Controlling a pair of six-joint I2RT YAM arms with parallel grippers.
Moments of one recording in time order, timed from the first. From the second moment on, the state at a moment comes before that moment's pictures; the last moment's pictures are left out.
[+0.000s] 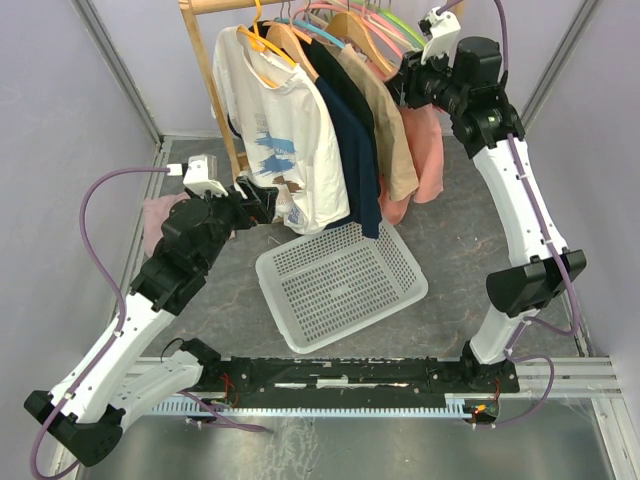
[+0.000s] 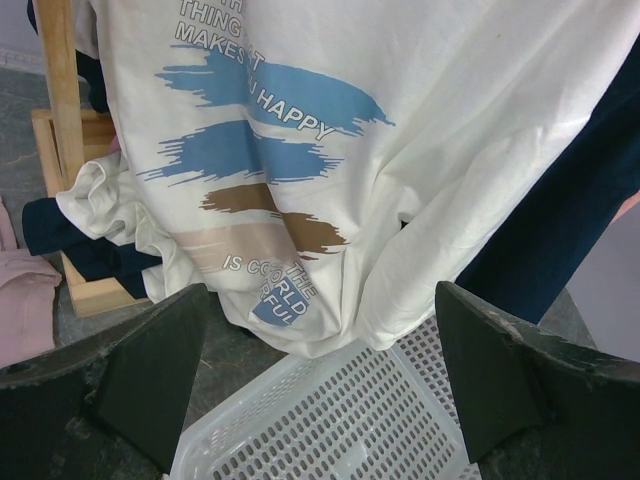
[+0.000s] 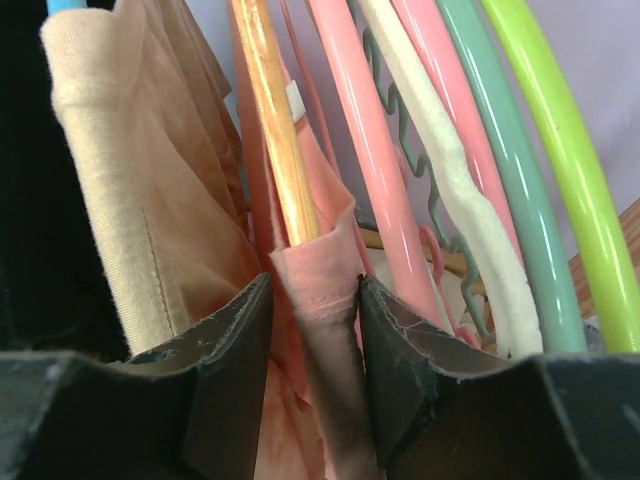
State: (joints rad) left arm -0.56 0.84 0.98 -0.25 -0.28 -0.45; right arm 0.27 1.76 2.12 -0.49 -0.29 0.03
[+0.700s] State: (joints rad) left arm -0.56 0.84 0.98 -0.25 -0.26 -0.45; right arm 0.27 1.74 2.10 -0.49 -0.32 0.08
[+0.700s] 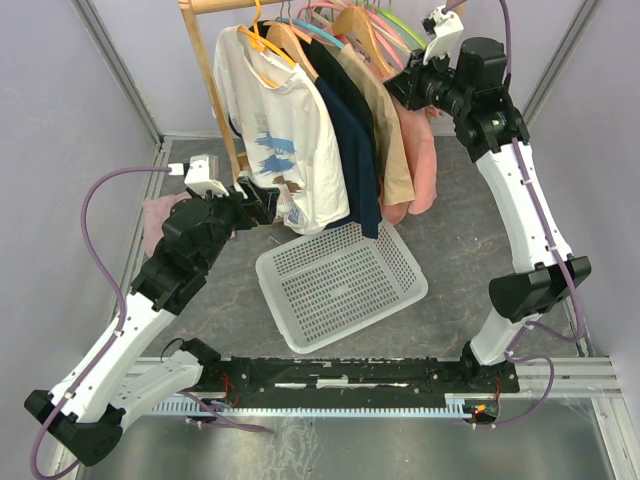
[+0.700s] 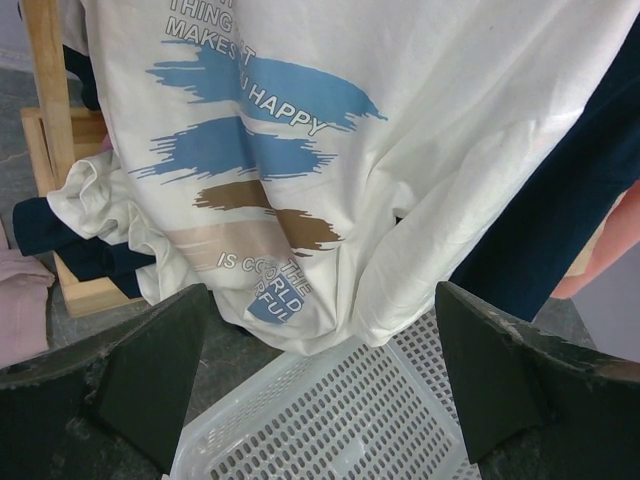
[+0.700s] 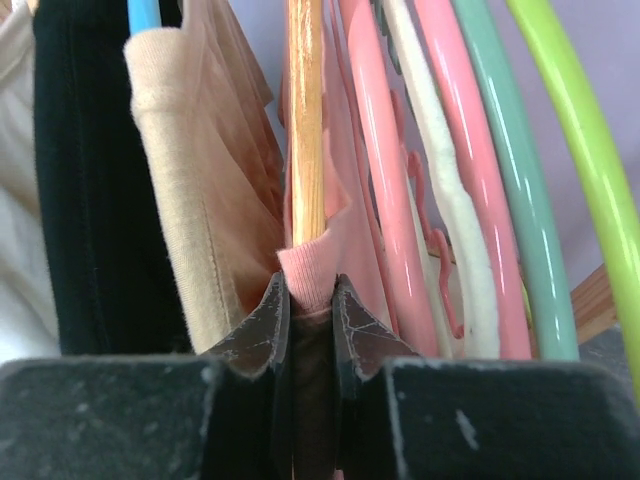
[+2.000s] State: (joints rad) left arm -0.56 0.90 1.08 -0.16 -0.10 -0.42; right arm 0.27 1.04 1.51 -0.44 -0.14 0.02
